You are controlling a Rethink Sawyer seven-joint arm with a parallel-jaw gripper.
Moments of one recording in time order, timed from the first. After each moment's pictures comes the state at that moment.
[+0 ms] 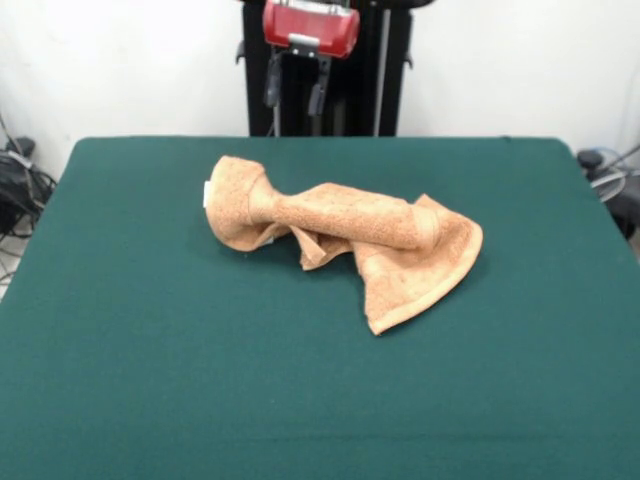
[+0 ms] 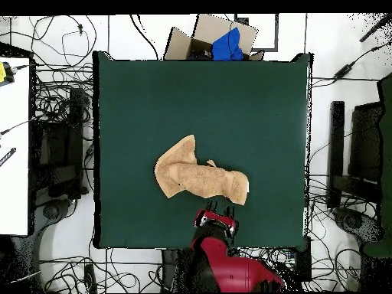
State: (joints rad) arm -0.24 -0.76 -0.28 2.23 -0.49 -0.44 2.14
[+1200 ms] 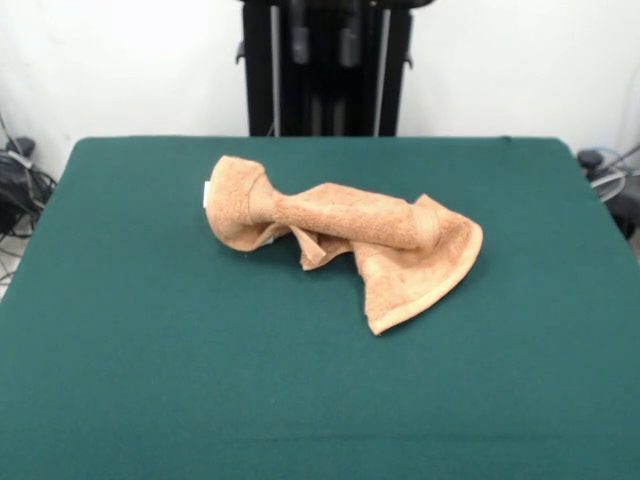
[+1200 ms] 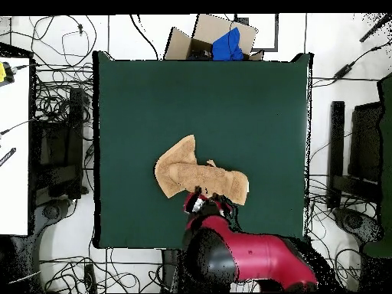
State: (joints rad) arm -0.71 -1.20 0.46 2.36 -0.35 0.14 2.14
